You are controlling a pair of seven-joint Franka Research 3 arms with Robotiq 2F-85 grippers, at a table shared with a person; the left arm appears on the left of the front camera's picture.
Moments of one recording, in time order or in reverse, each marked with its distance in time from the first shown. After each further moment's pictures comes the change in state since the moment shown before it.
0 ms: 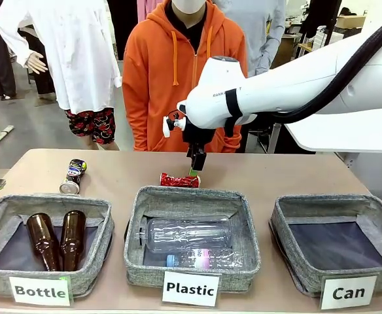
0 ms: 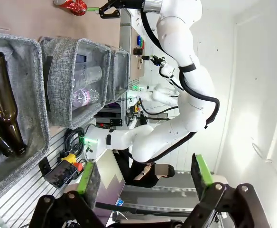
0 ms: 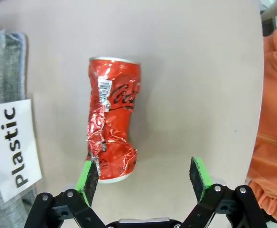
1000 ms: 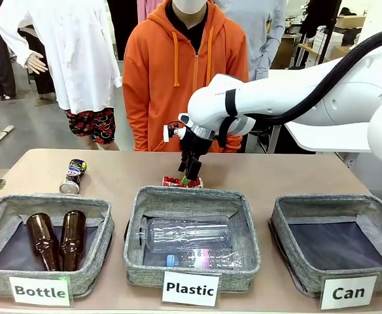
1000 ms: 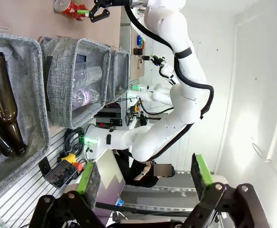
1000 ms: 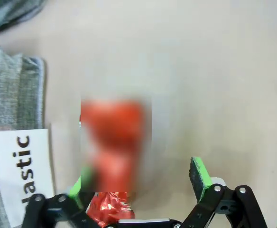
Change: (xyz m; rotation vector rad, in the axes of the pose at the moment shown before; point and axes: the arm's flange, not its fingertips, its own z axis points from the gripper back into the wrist) left arm 0.000 0.000 0.000 0.000 0.000 0.000; right arm -0.006 -0.009 -0.043 0.215 -0.185 -0.047
